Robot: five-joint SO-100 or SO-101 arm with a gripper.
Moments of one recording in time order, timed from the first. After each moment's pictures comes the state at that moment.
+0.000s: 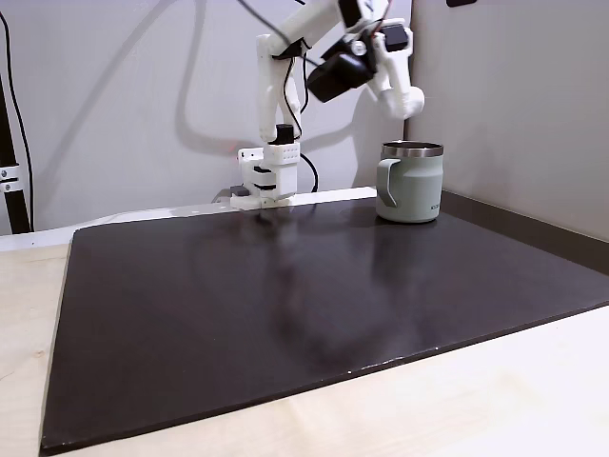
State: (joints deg) arm -25.8 94.3 66.2 95.3 19.7
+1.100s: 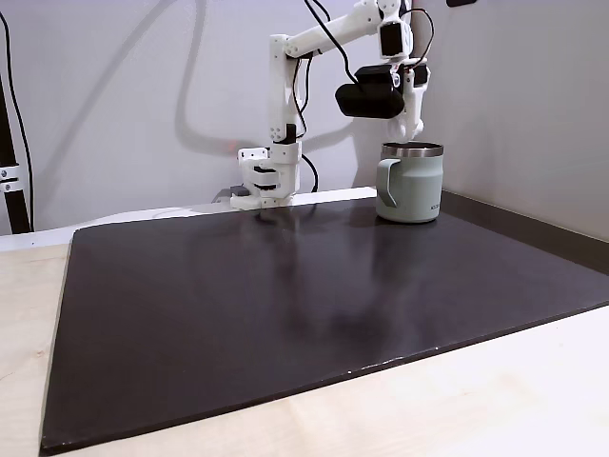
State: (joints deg) arm -43.0 88.9 72.0 99.1 19.8
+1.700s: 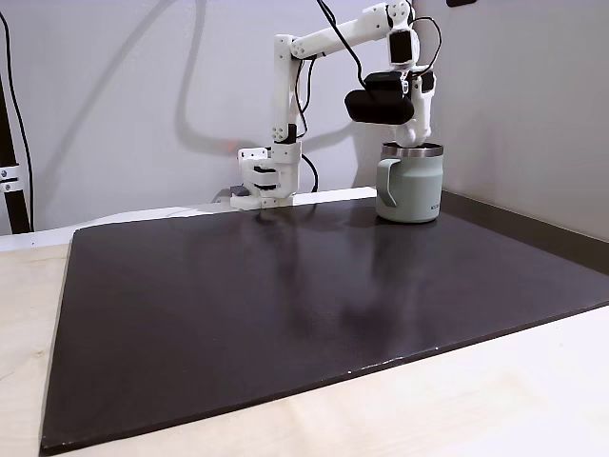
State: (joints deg) arm -46.6 87.1 72.0 97.5 21.4
